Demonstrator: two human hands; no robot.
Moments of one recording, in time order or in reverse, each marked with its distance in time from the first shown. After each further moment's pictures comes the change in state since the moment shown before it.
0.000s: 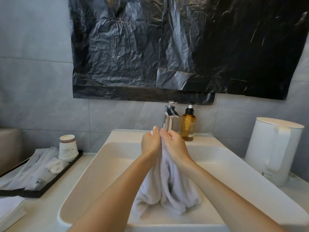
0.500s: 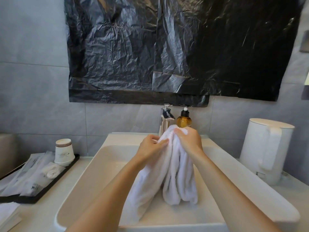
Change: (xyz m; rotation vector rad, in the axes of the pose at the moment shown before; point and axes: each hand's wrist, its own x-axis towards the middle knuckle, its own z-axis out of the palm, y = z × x) left_hand 0.001 -0.005 -0.014 0.282 -0.288 0.162; right_hand 0.027 0.007 -0.049 -0.189 0.194 0.113
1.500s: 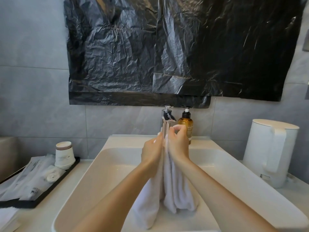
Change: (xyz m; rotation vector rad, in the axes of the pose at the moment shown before) left_hand 0.001 0.001 0.017 -0.217 0.204 -0.127; right_hand -0.023 -0.023 0.037 0.334 0.143 -0.125
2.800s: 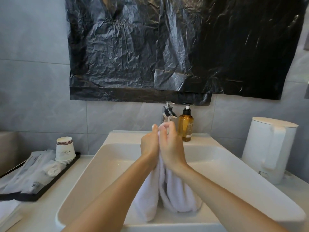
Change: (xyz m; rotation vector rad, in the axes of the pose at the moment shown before) left_hand -0.009 0.017 -0.001 -0.012 0.067 -0.032; right_hand -0.036 -0.004 0.002 -0.201 -0.119 -0.259
